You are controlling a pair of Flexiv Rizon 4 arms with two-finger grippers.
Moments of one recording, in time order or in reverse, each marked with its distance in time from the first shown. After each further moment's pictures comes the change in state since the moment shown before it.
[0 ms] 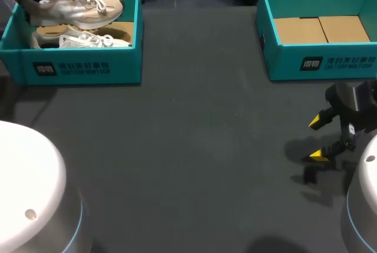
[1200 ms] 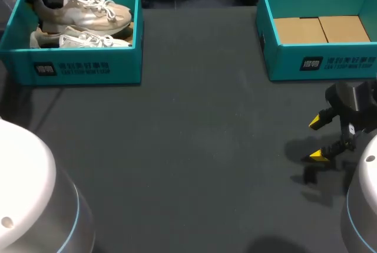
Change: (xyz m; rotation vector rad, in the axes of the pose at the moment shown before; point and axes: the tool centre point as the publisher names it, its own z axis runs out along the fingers) left arm -0.032 0.020 0.044 0.090 0.008 0.062; right arm 0.000 0.000 0.000 0.000 0.000 0.000
